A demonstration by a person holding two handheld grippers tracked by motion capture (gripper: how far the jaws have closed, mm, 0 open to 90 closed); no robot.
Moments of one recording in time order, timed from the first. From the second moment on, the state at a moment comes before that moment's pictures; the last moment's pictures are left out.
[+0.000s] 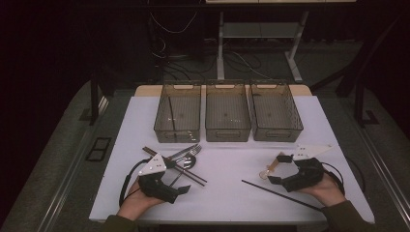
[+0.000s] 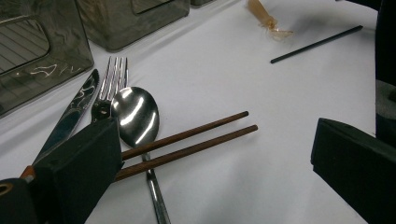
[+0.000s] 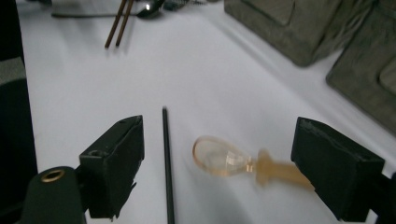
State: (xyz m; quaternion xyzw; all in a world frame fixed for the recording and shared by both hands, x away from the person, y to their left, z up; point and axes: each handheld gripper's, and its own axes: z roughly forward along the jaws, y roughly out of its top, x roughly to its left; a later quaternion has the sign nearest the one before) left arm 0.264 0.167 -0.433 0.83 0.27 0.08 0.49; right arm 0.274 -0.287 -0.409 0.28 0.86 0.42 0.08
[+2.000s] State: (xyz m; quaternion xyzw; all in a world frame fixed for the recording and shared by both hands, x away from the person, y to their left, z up) left arm 0.263 0.166 -0.433 0.83 0.26 0.08 0.48; right arm 0.239 -0.333 -0.430 0.25 0.89 0.38 0.03
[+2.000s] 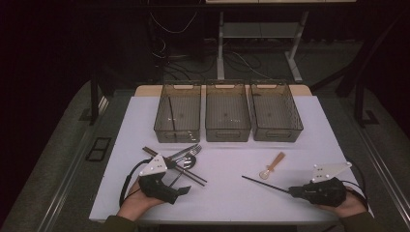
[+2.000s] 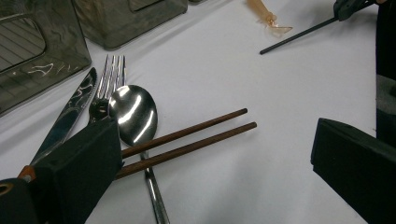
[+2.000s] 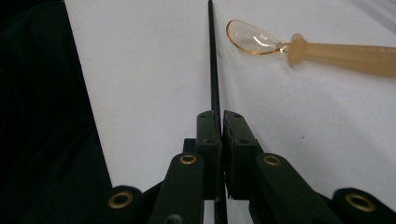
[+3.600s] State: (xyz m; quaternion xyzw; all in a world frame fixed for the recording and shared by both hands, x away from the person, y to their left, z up) left arm 0.263 0.165 -0.435 0.83 0.26 0.08 0.48; right arm 0.281 -0.297 -0.382 0.27 0.84 0.47 0.06
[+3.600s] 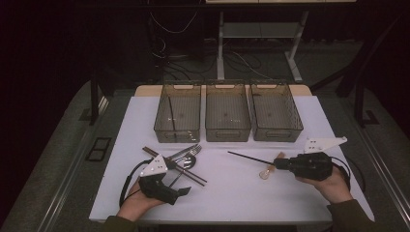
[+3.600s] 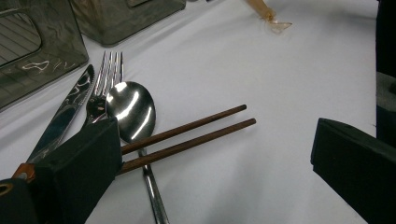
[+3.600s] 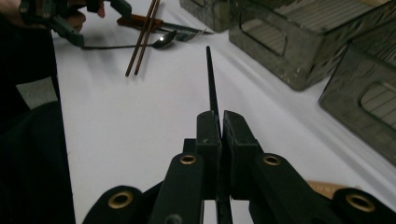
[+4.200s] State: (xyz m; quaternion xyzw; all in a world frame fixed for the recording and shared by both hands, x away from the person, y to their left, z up) left arm 0.262 0.164 -0.435 0.83 0.26 0.08 0.48; right arm 0.309 -0.255 -0.365 0.29 0.82 0.49 0.08
